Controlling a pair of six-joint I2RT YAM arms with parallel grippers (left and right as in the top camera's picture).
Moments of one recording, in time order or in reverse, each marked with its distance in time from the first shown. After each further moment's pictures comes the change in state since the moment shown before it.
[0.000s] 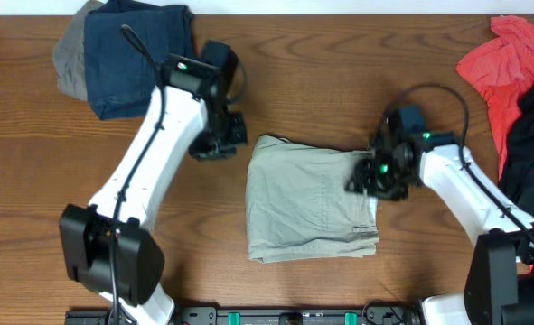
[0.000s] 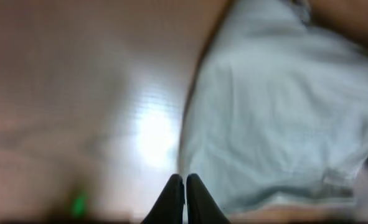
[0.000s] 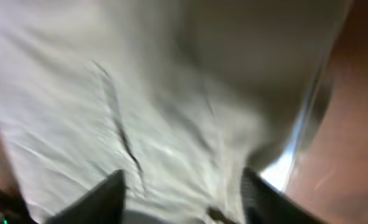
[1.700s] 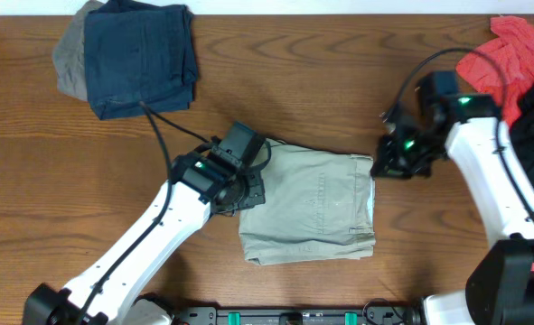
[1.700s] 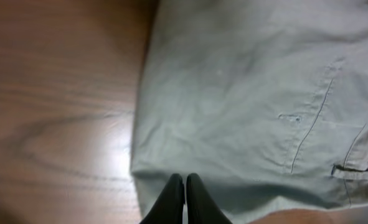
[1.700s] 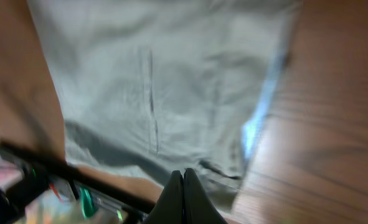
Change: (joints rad) left arm -0.213 -0.380 -0.595 0.486 -0.051 -0.204; right arm -0.068 0.018 0.240 -0.338 -0.063 -0.210
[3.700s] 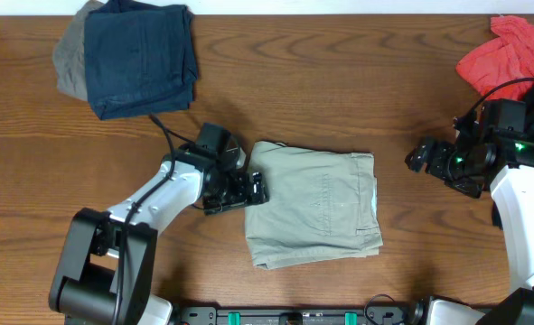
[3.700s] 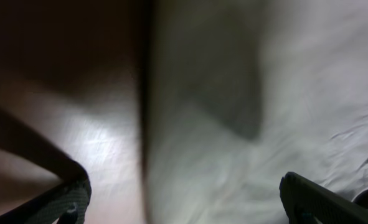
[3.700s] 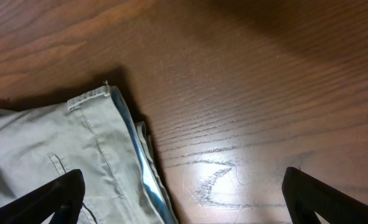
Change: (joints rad) left arm 0.246 0.257 -0.201 0.361 0.397 0.317; right arm -0.307 -0.229 -0.212 0.287 0.205 0.135
